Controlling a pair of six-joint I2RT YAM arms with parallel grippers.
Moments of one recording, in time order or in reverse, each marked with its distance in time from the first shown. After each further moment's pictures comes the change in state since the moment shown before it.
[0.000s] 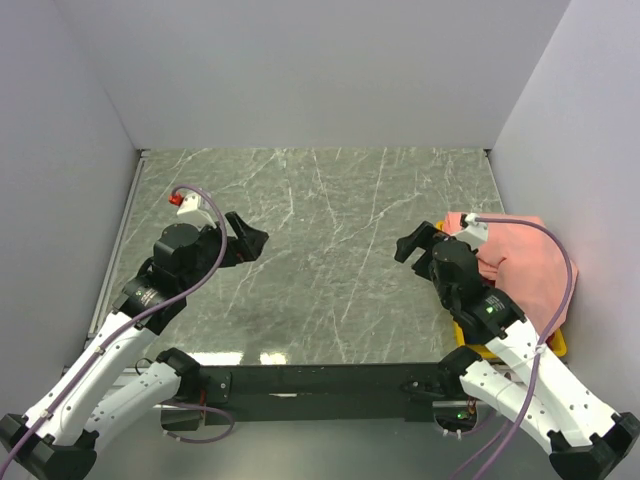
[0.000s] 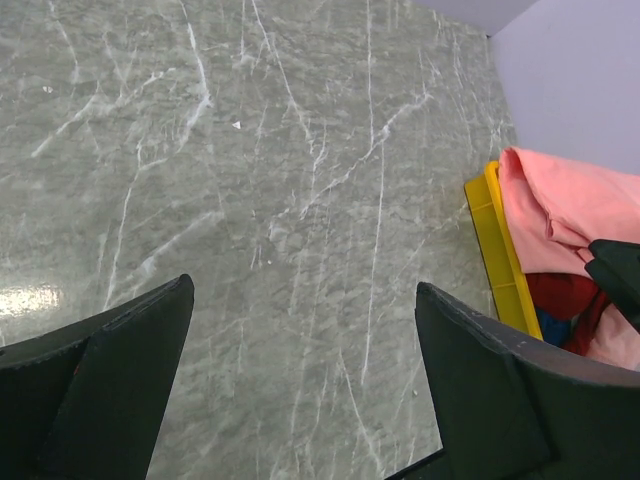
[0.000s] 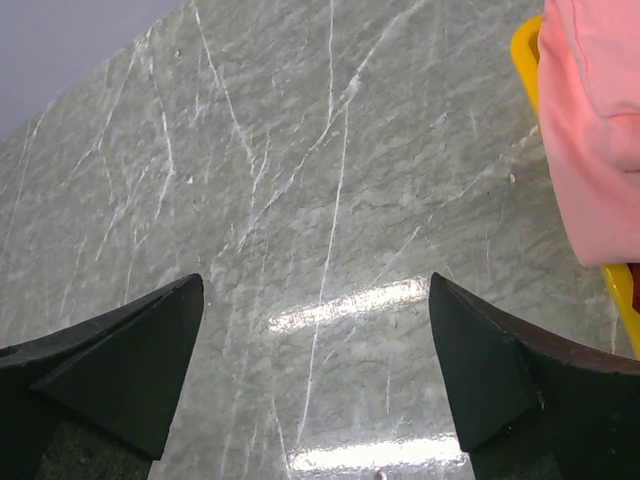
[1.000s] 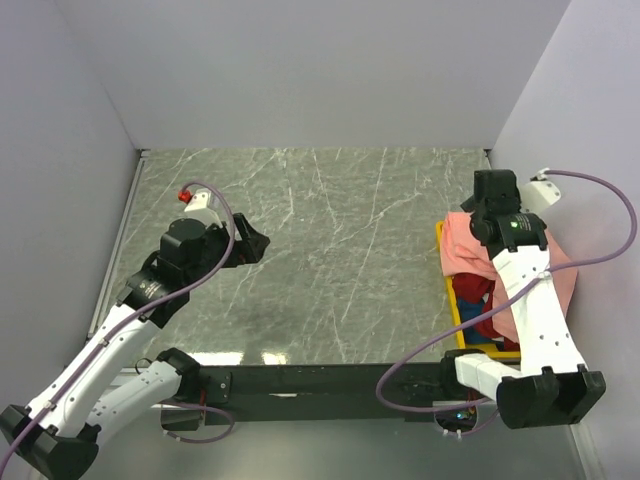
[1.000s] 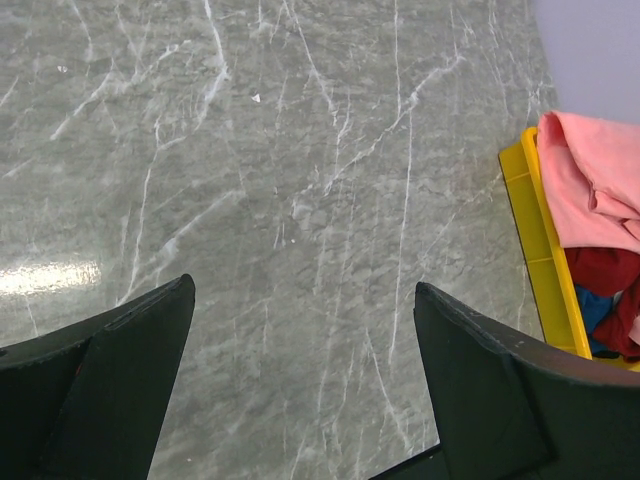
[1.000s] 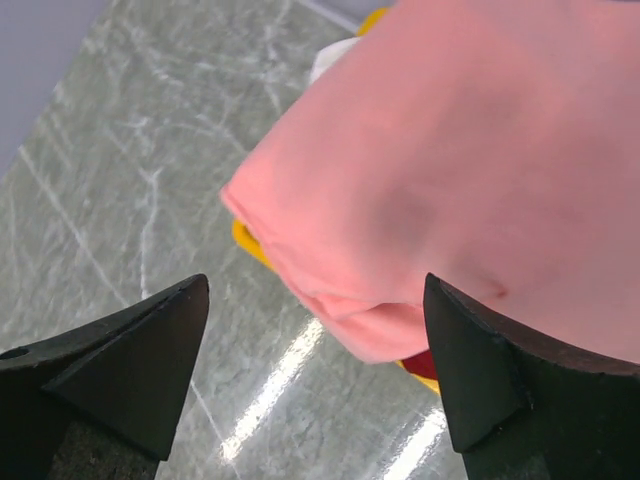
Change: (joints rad) left arm 0.000 0.048 0.031 -0.063 0.016 0.056; right arm -0.505 0.445 0.533 -0.412 0.162 0.069
